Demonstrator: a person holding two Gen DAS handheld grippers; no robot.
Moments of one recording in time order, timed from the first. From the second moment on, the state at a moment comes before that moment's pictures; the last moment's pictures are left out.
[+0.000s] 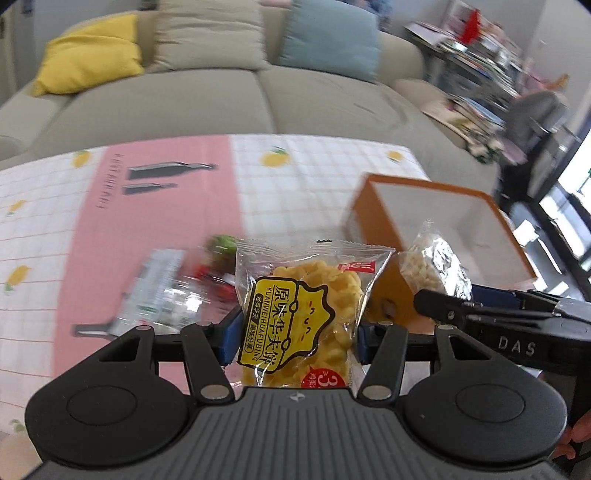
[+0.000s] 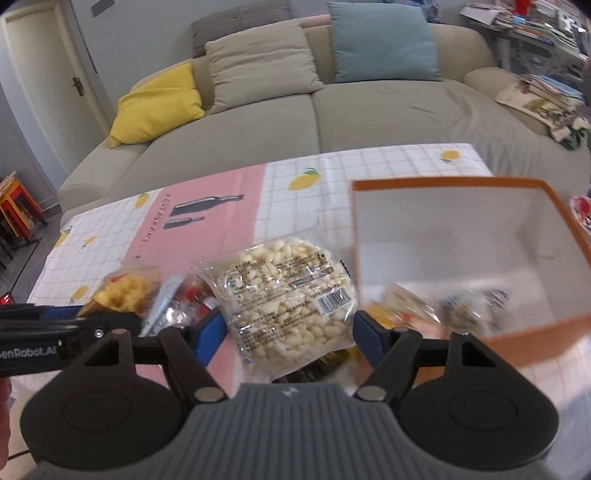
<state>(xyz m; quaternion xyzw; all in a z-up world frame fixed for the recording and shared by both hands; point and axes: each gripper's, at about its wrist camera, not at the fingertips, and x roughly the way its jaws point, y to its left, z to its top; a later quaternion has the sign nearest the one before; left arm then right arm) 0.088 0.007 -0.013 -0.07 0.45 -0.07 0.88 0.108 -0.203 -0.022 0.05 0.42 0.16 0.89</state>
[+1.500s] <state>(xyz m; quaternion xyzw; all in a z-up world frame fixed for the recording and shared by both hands) 0.283 -0.227 -0.113 0.16 0.58 -0.23 0.76 0.275 -0.383 -0.115 -0.08 0.63 0.12 0.76</state>
